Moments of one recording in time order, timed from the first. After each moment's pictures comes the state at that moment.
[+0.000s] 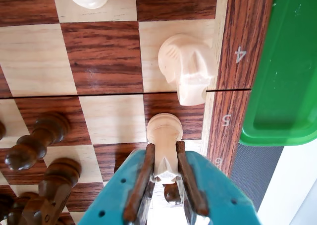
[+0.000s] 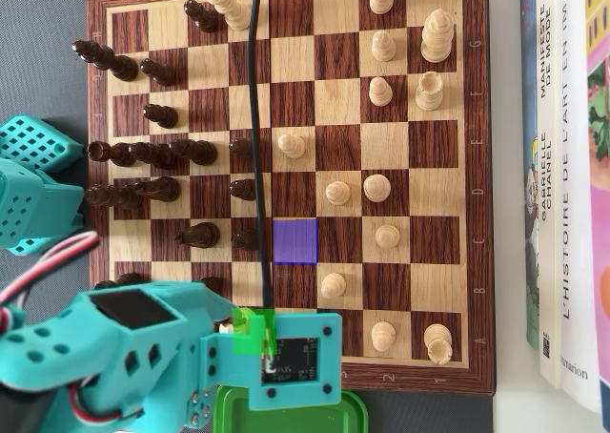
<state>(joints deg) 27.8 92.5 103.6 67.4 63.4</state>
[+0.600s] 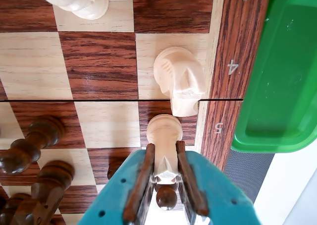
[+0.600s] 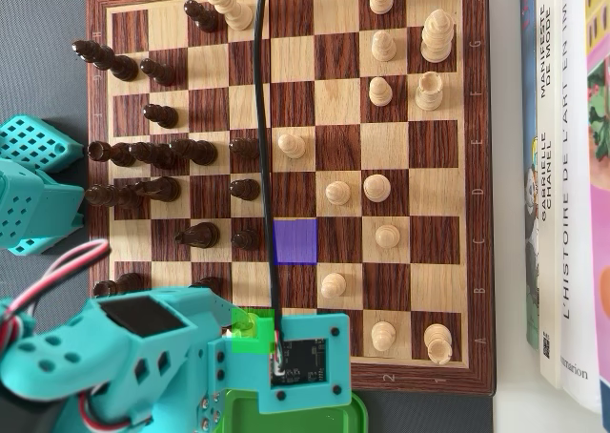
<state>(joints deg) 28.0 91.5 102.3 67.4 61.0</state>
